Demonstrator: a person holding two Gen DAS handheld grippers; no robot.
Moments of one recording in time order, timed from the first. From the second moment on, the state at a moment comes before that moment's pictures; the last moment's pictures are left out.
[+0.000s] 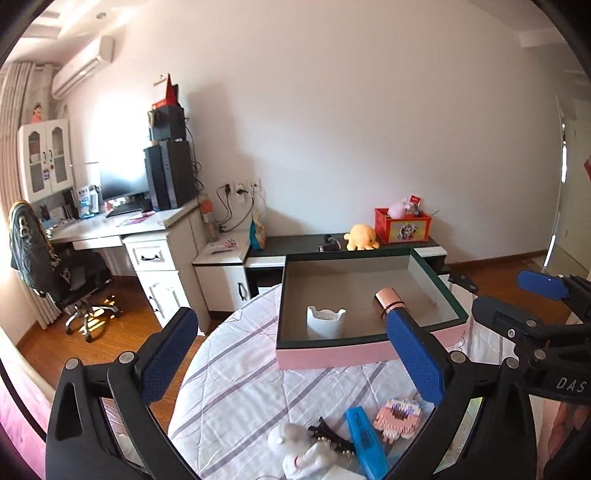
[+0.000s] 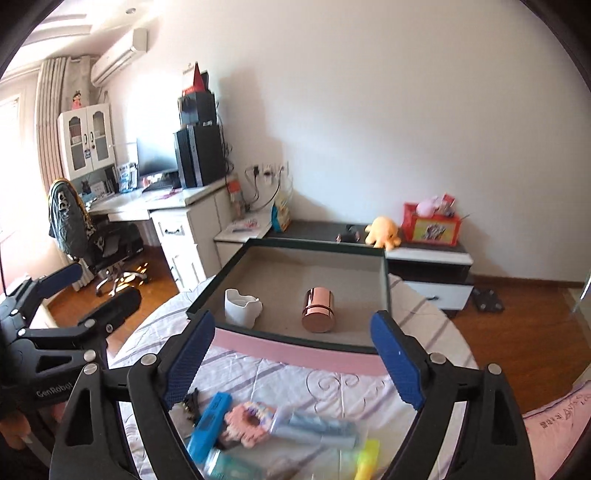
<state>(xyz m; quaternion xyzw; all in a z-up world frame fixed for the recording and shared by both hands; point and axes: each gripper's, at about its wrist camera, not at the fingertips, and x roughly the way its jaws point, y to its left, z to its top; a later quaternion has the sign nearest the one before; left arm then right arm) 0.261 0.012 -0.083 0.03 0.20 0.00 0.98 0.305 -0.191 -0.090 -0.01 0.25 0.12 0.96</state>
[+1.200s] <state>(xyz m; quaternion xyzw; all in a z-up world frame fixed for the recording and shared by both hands) 0.072 0.009 -0.062 0.02 0.12 0.01 0.99 0.099 -0.186 -0.066 -0.01 0.14 0.06 0.99</state>
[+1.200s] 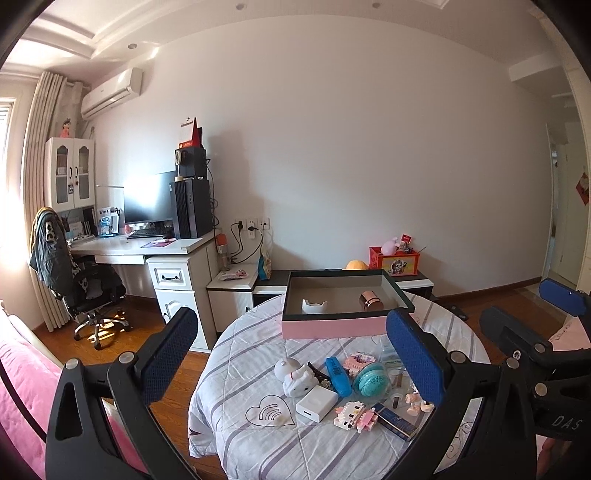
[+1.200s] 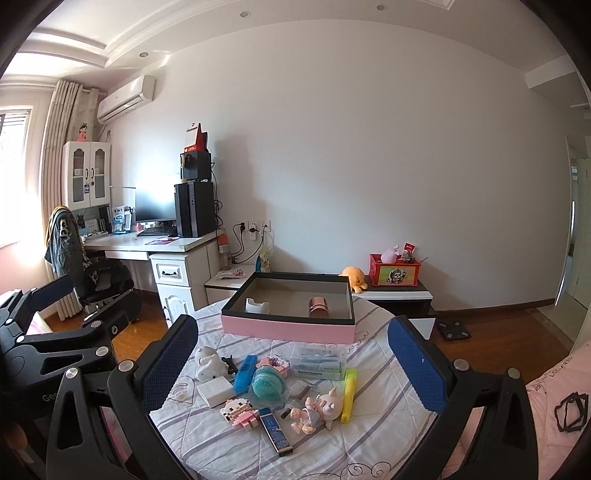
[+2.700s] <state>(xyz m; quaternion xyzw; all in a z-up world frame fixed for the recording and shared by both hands) 0.191 0.038 -0.223 -0.01 0.36 -0.03 0.93 0.208 -0.218 -0.217 -0.01 0.35 0.05 0.93</state>
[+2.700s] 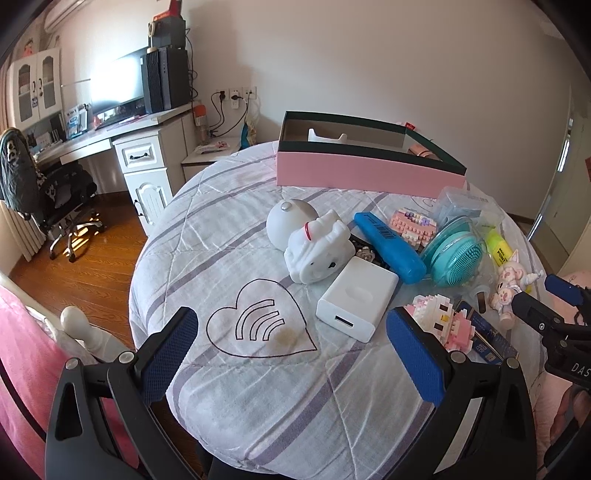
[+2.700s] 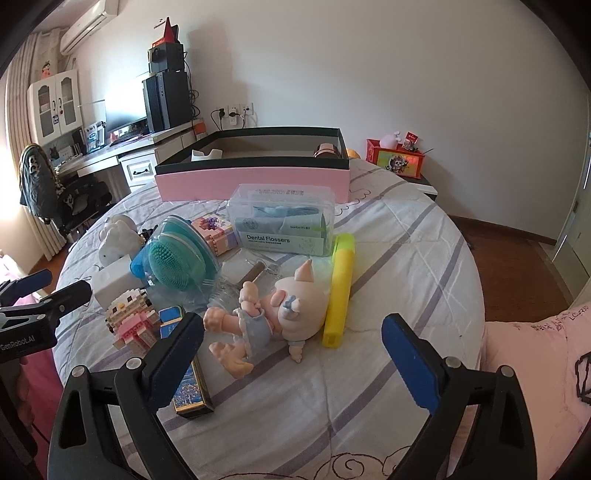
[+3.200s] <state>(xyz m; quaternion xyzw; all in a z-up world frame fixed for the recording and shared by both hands) 0.231 0.003 -0.243 0.03 0.38 -0.09 0.92 0.204 -0.247 -0.213 0.05 0.34 0.05 0.94</state>
